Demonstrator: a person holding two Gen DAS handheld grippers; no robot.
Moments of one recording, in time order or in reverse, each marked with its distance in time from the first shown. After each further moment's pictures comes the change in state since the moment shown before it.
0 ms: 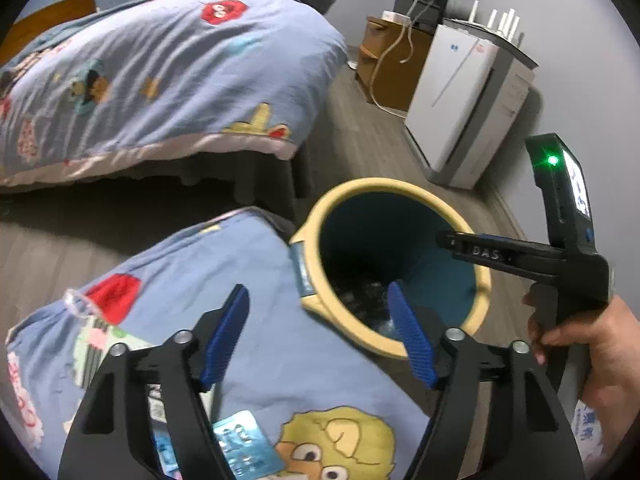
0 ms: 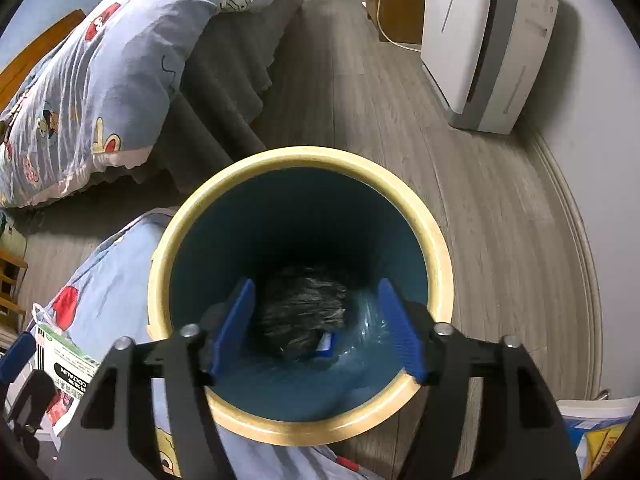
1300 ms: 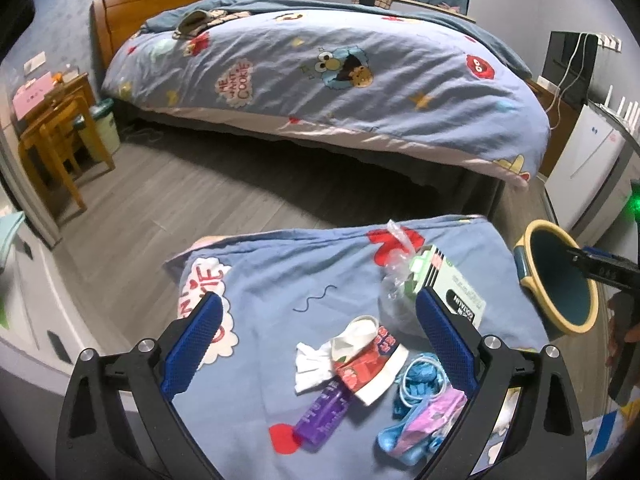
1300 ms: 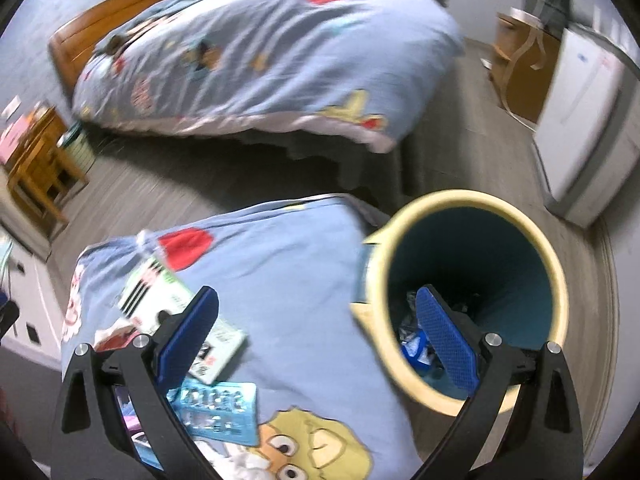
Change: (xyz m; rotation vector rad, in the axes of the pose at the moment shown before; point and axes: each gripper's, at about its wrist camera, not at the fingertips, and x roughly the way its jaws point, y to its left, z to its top) left arm -0.151 0.214 -0.103 -0.304 -0.077 0.393; right arm -0.053 0.187 -0.055 -0.406 -0.068 0.217
